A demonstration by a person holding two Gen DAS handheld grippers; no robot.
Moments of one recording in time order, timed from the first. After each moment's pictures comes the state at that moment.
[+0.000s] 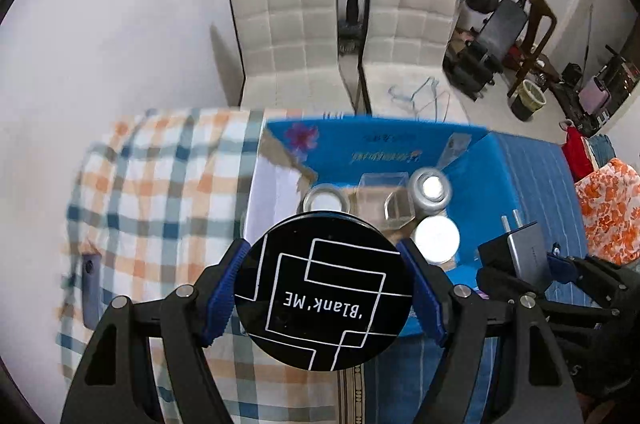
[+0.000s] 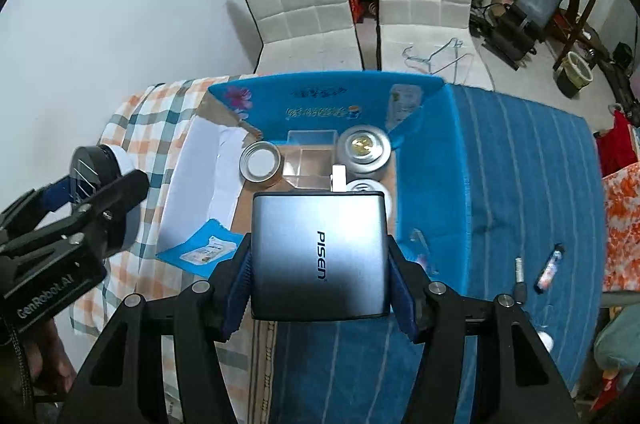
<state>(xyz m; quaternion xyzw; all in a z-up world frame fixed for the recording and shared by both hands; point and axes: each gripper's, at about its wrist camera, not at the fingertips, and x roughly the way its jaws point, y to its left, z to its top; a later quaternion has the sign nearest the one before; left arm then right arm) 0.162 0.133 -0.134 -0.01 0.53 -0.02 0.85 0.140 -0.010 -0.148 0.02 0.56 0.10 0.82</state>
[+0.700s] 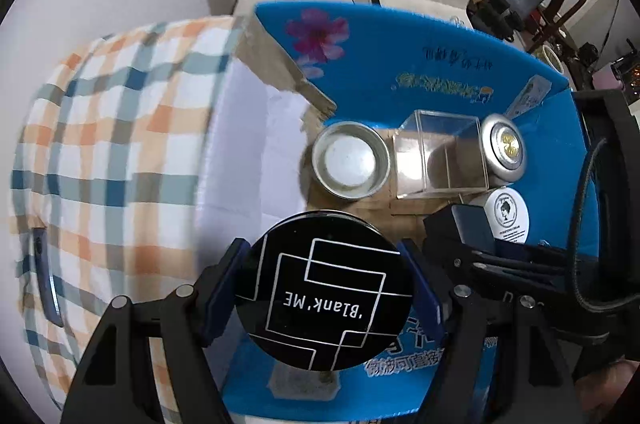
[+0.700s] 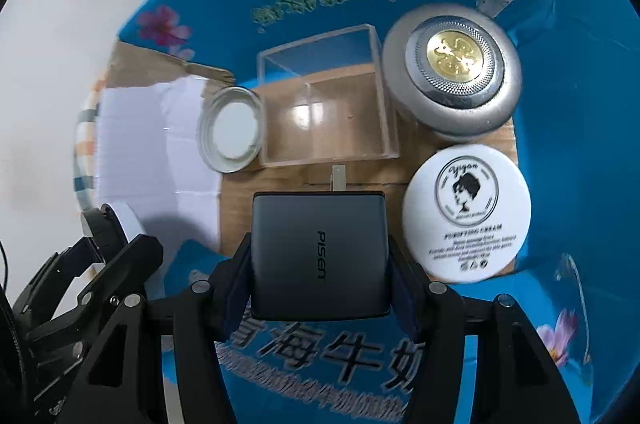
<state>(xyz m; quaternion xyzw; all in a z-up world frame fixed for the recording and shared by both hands) 0.219 0.149 -0.252 -0.03 0.63 -0.03 0.78 0.245 0.015 -0.335 0.11 0.69 0.12 0.71</state>
